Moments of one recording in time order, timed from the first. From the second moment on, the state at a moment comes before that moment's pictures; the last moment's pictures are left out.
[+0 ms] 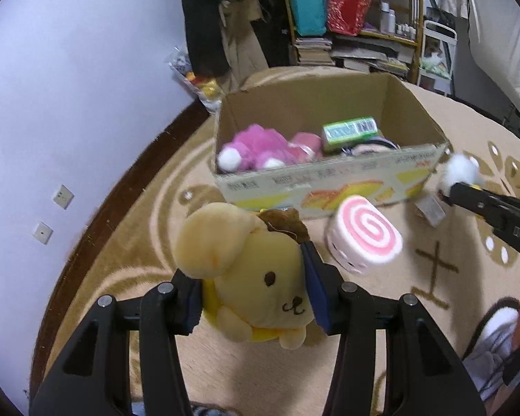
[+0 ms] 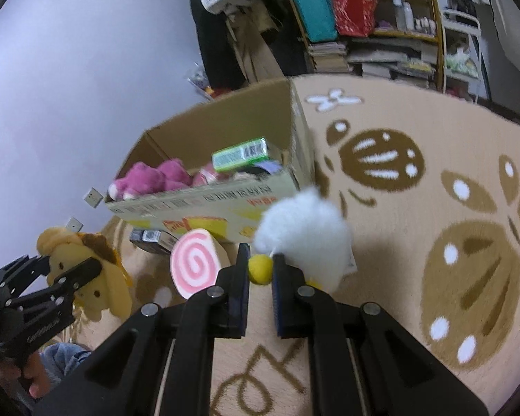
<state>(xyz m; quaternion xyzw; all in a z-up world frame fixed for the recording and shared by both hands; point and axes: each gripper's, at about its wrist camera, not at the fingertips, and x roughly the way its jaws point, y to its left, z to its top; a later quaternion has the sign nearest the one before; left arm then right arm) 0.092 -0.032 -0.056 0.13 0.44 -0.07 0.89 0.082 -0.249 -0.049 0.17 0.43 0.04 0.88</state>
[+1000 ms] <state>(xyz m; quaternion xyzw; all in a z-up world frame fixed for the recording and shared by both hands) 0.158 -0.021 0.017 0.13 0.35 -0.04 0.93 0.104 -0.212 0.042 0.08 0.31 0.09 0.94</state>
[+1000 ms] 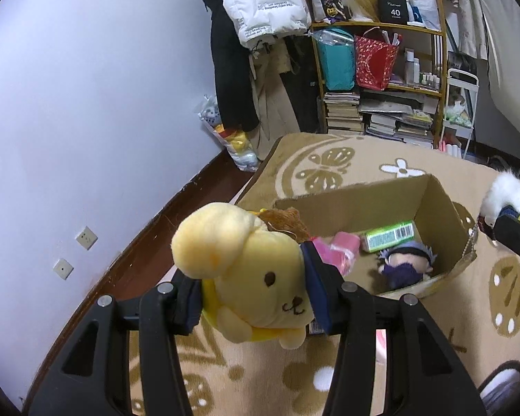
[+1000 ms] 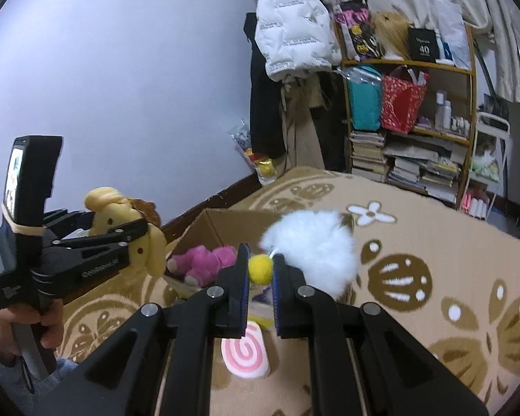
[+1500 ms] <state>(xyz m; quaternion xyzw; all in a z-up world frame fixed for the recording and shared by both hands) 0.185 -0.044 0.016 0.11 0.33 -0.07 0.94 0.136 -0.203 0.041 0.05 0.30 0.11 0.95</state>
